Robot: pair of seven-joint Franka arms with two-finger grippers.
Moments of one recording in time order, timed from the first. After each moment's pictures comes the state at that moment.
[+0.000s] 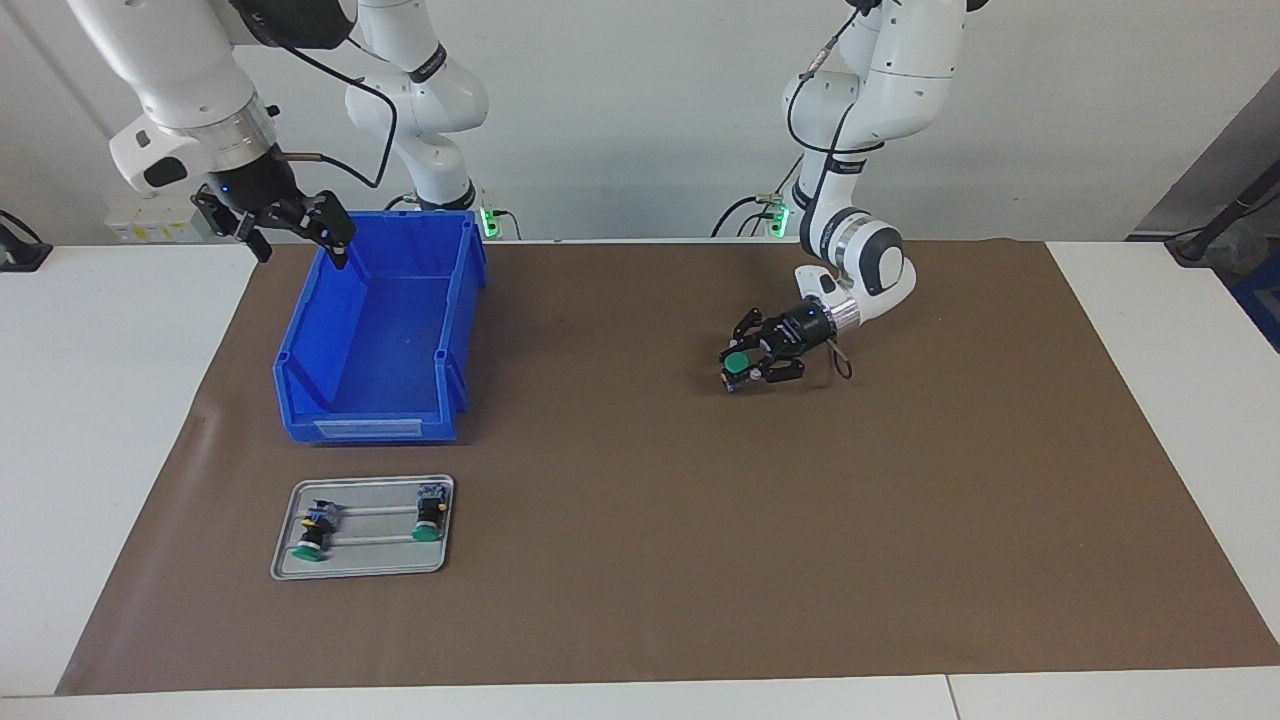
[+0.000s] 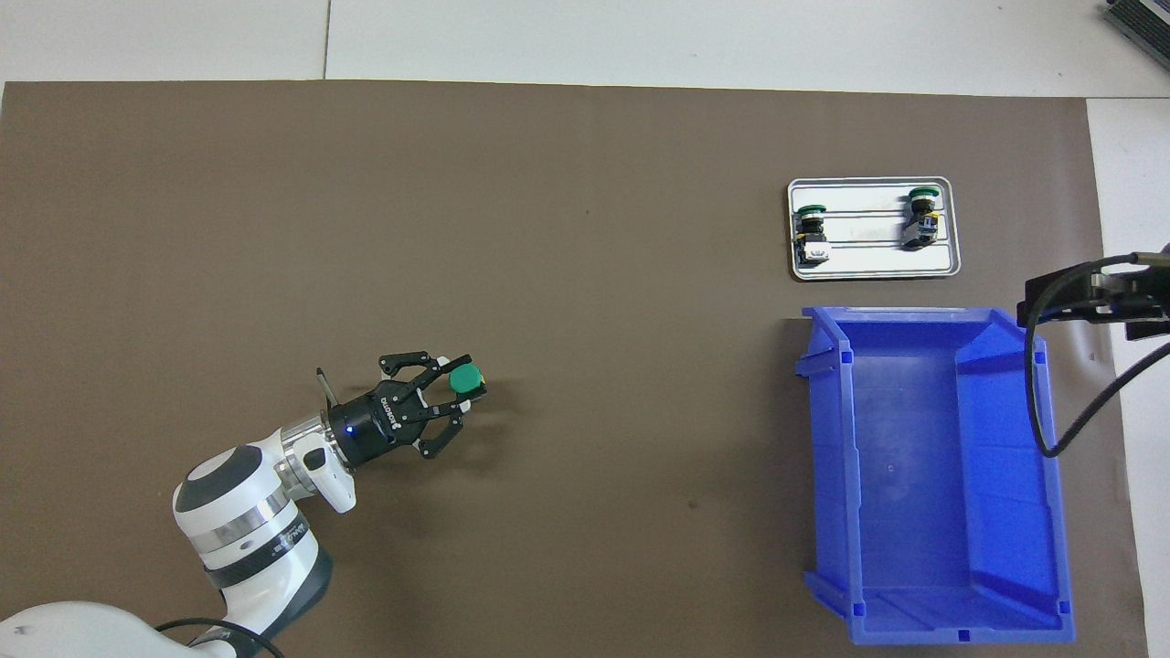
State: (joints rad) left arm -0.24 0.16 0.03 -2.56 -2.12 1.89 2.75; right arm 0.07 -0.04 -0.09 -1.60 -0.01 1.52 0.13
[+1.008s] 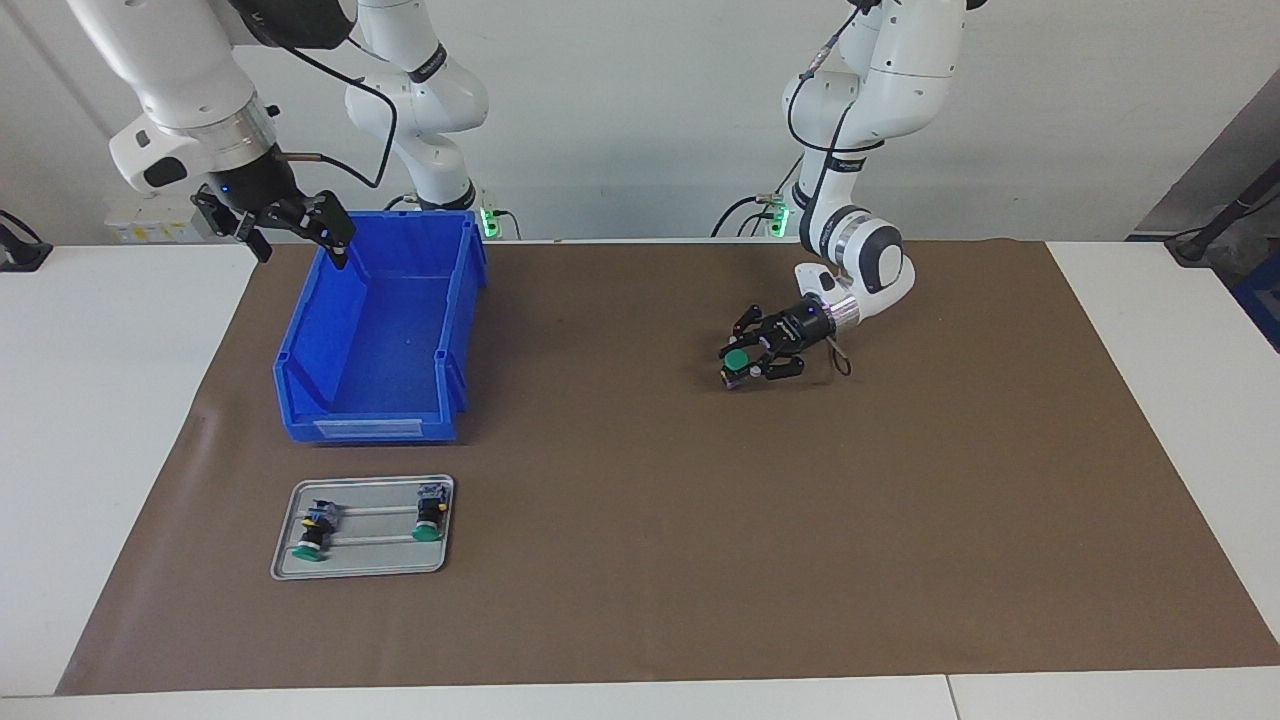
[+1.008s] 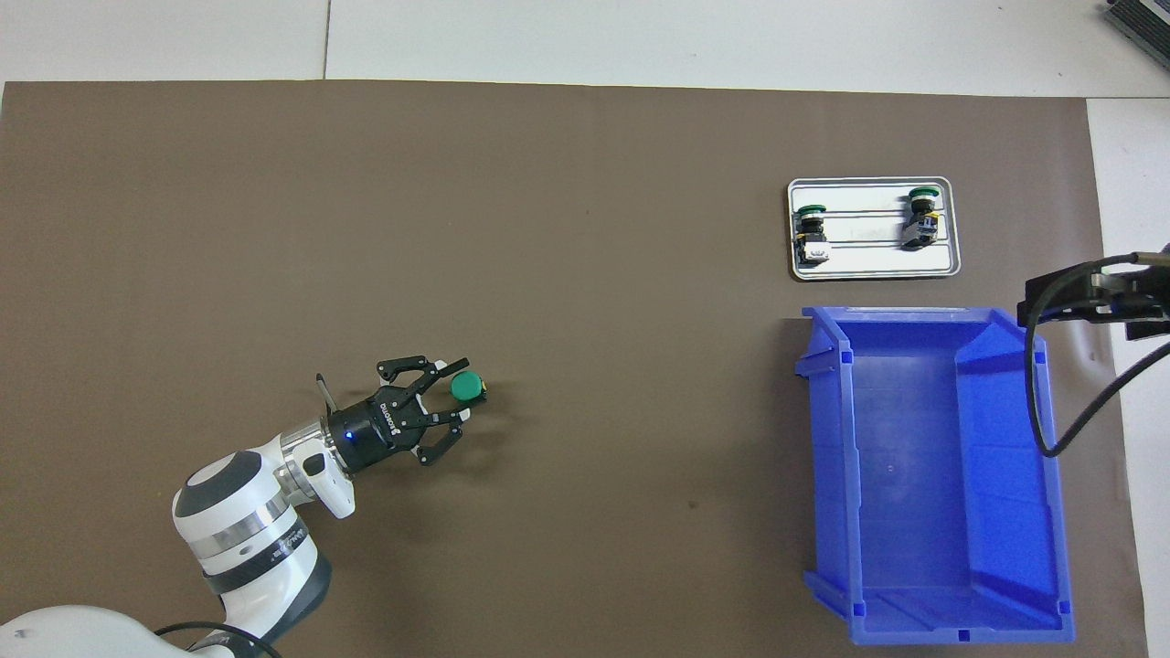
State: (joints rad) left arm -0.24 0.15 0.03 -2.58 -2.12 1.90 2.75; right arm 0.07 -0.04 -0.09 -1.60 -0.01 1.52 0.13
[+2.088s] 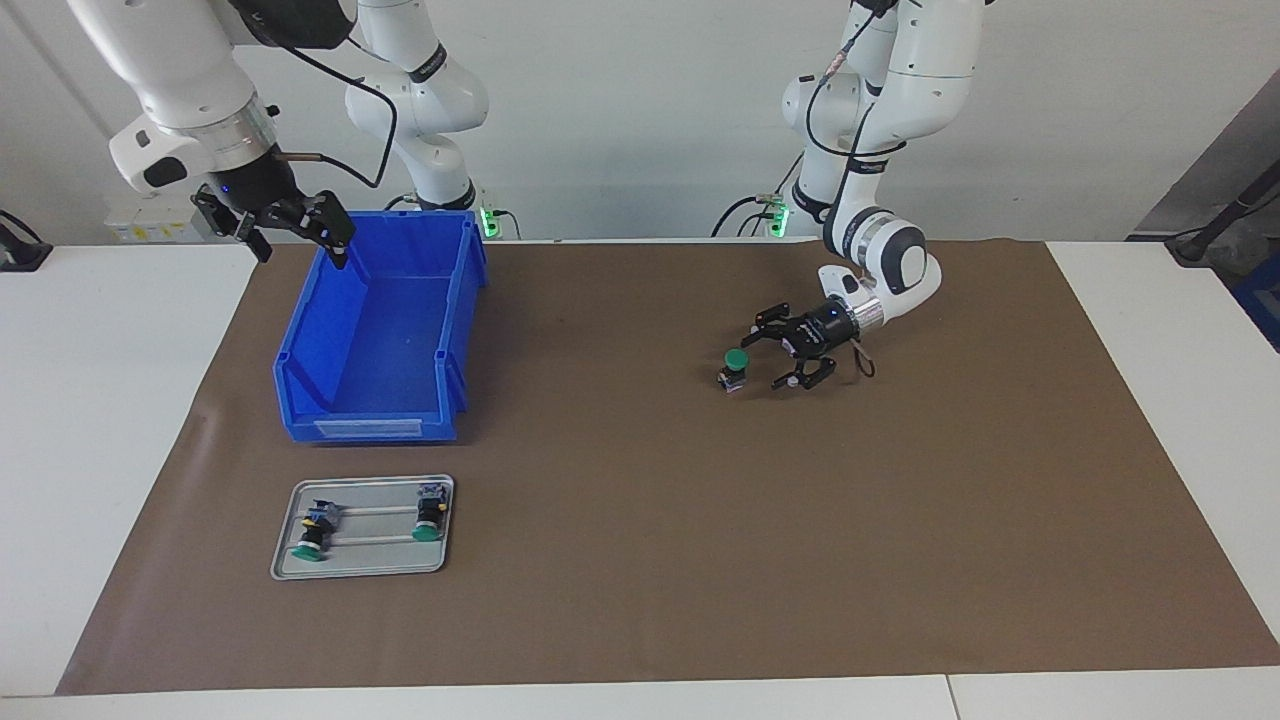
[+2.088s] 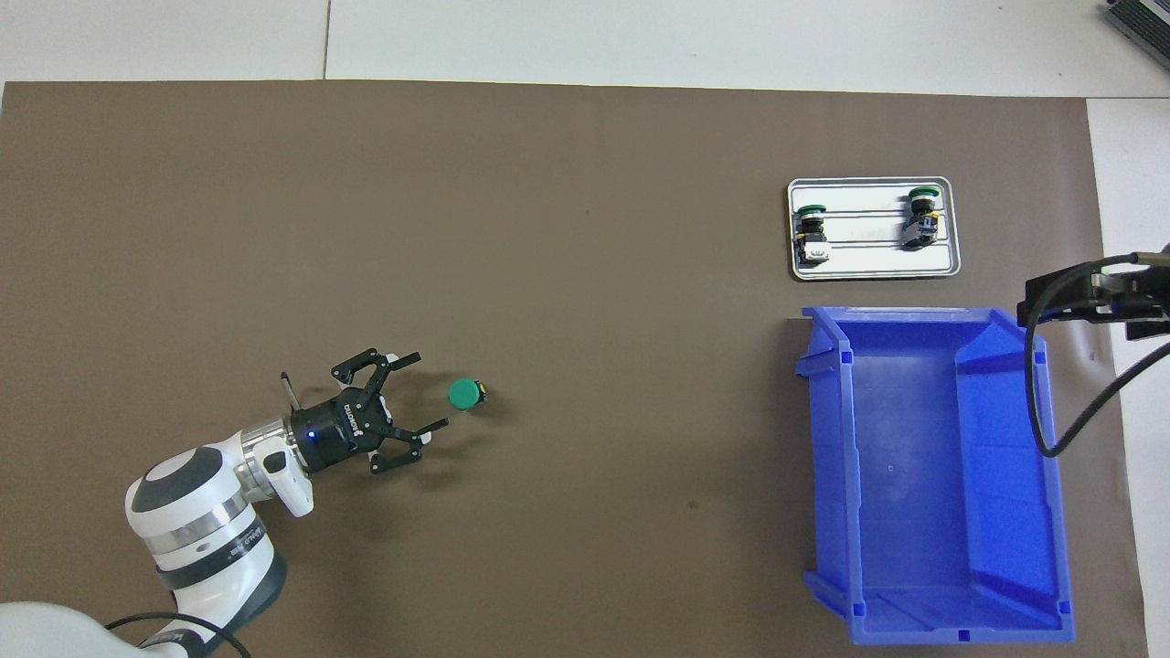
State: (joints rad) left arm -0.10 0.15 0.04 -2.58 -1.89 1.91 2.72; right arm 0.07 -0.04 -0.09 -1.60 -0.01 1.52 0.13
